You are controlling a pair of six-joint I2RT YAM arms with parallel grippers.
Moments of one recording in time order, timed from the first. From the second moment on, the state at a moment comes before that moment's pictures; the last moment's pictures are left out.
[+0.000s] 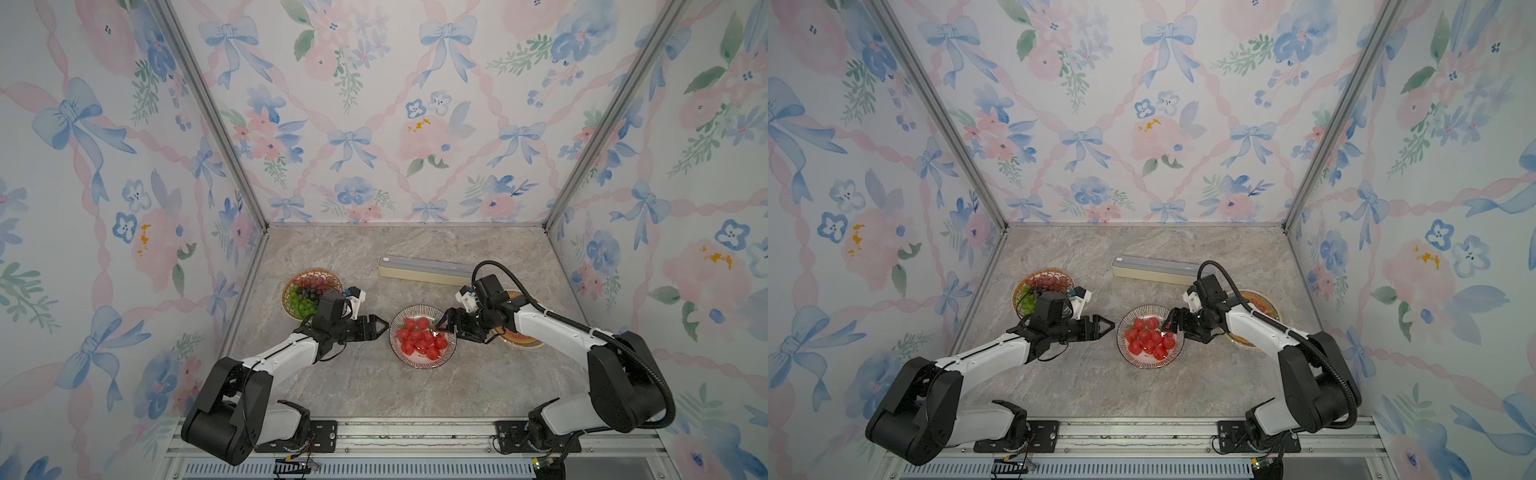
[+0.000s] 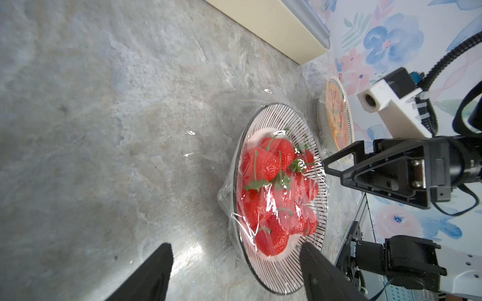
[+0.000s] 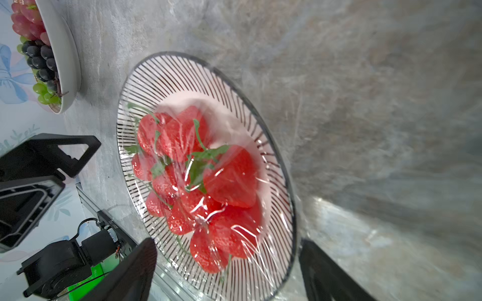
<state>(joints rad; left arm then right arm) -0.36 1.29 0.48 0.05 0.56 -0.52 0.44 1.50 0.85 -0.51 -0.48 0.56</state>
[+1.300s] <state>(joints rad) -0.57 1.25 0.39 0.00 0.58 -0.73 0.53 1.93 1.27 -0.35 -0.65 0.22</state>
